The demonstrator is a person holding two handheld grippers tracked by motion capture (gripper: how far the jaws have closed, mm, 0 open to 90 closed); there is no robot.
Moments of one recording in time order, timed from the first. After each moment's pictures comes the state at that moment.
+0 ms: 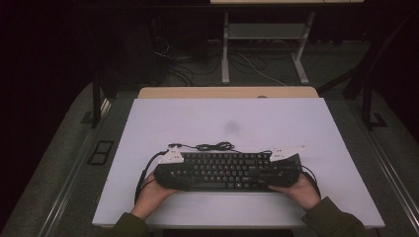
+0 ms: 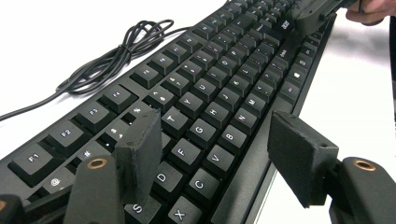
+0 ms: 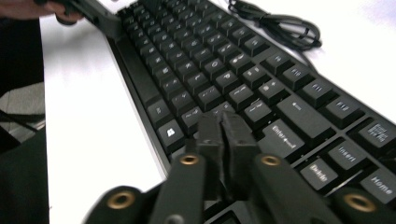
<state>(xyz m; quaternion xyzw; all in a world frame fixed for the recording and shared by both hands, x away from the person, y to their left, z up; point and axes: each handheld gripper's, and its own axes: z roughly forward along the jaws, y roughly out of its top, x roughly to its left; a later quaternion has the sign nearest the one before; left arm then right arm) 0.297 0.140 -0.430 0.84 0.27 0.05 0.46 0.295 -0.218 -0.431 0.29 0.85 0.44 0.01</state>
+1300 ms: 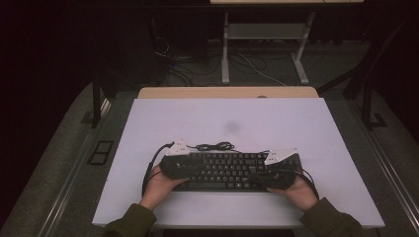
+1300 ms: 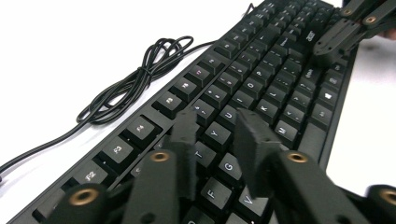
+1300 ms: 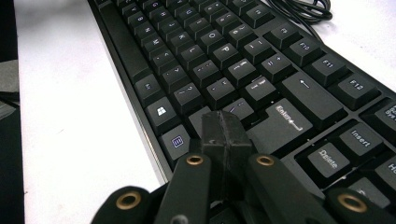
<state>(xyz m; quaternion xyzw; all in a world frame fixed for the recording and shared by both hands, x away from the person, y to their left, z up) 0.320 0.123 -0.428 0.85 0.28 0.08 0.44 0.295 -0.212 -0.440 0.29 0.87 0.41 0.02</state>
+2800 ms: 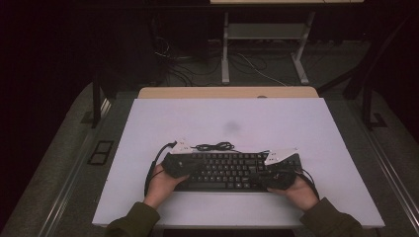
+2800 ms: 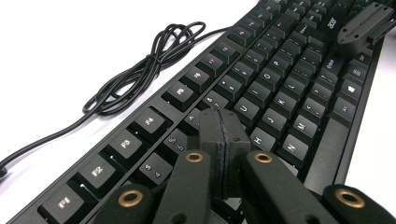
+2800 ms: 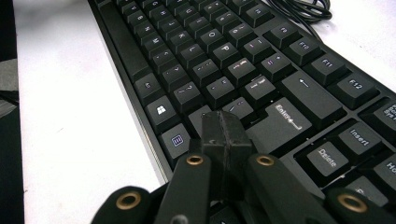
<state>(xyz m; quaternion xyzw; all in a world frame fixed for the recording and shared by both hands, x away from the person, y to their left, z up) 0.323 0.122 -0.430 0.86 0.28 0.08 0.42 0.294 -0.212 -0.439 0.29 0.87 0.40 0.02</state>
